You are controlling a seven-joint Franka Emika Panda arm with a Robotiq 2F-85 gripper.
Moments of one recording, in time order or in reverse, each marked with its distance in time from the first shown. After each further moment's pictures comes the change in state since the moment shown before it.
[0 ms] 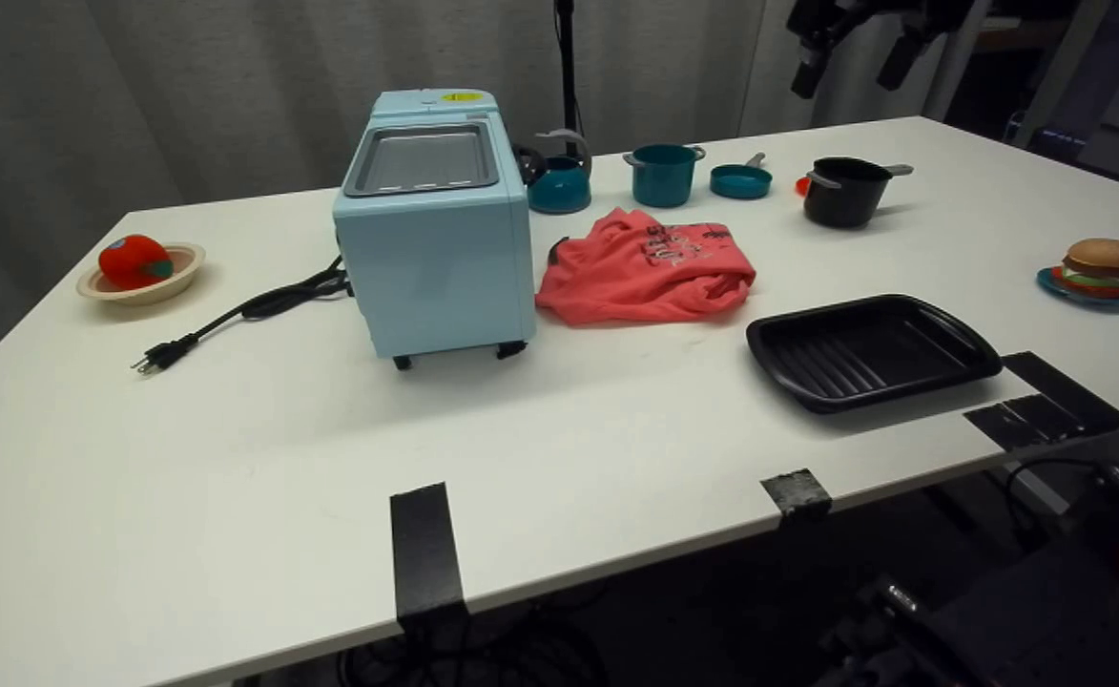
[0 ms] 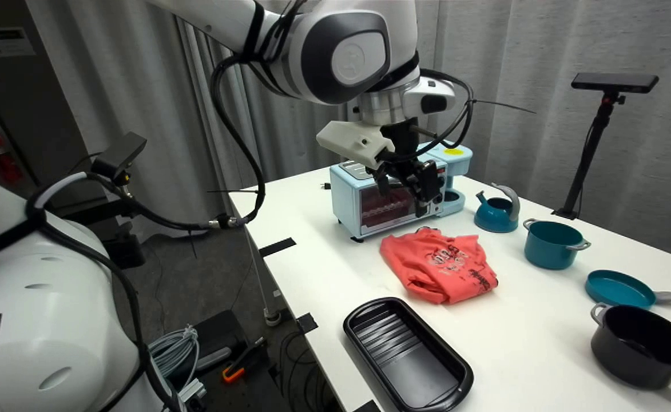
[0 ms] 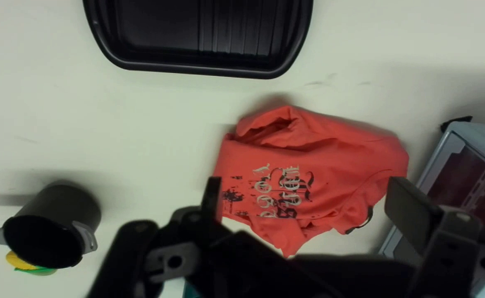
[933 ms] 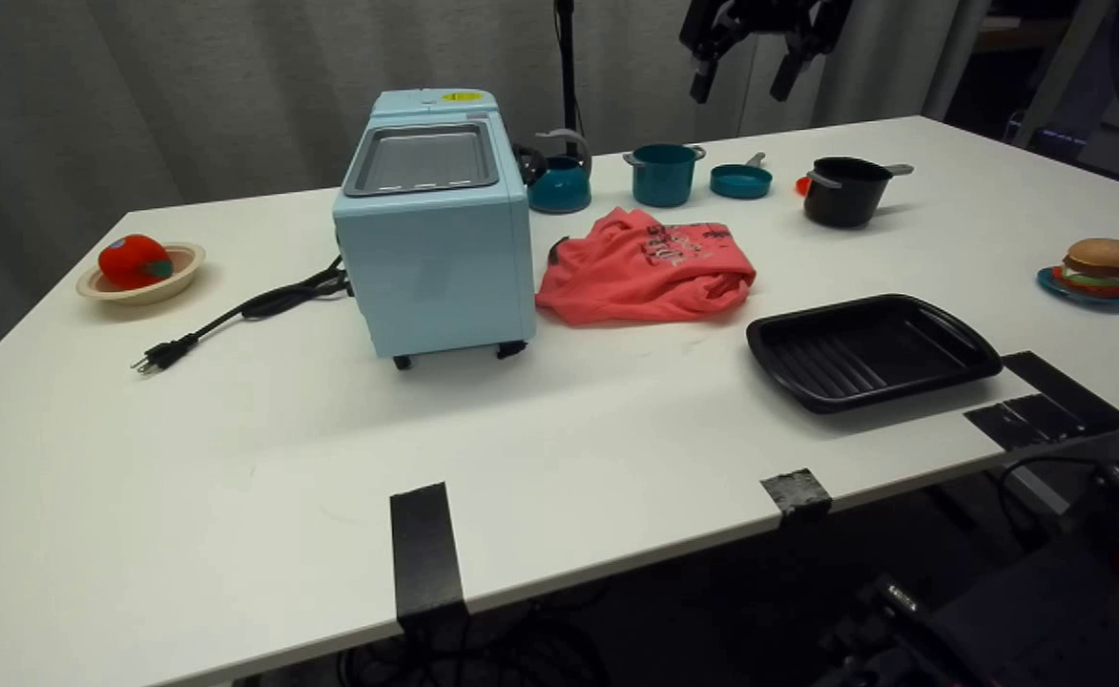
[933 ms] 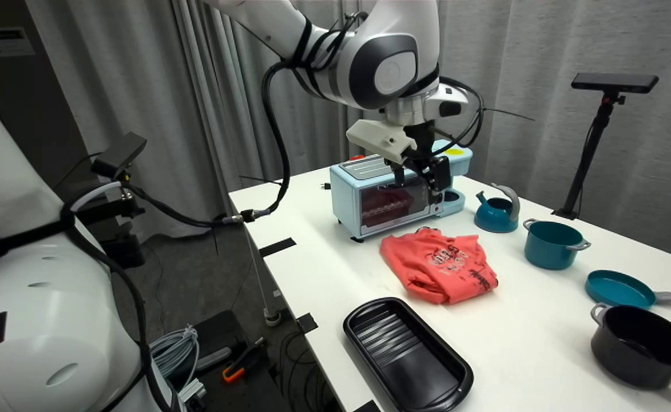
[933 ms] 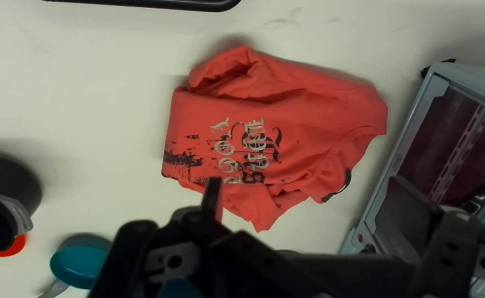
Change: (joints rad) arm 0.028 0.261 0.033 0.219 0.064 0.058 0.031
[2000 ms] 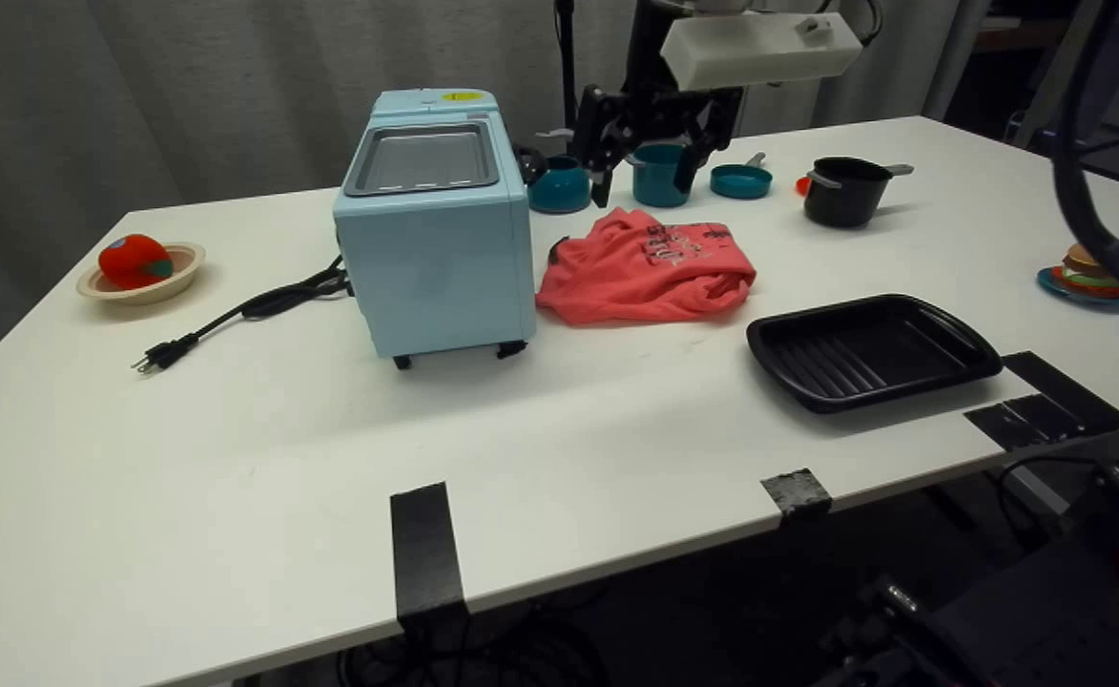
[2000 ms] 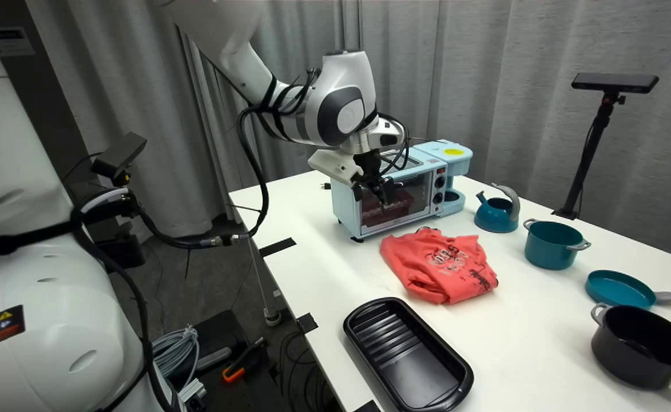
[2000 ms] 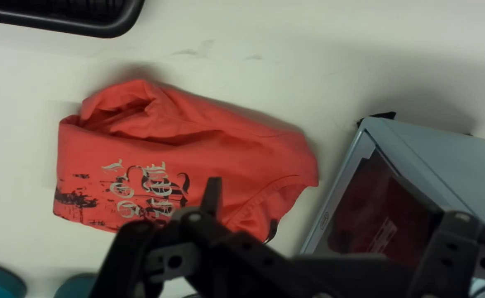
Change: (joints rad) arm 0.099 0.108 0.127 -0.076 -0.124 0.191 0.220
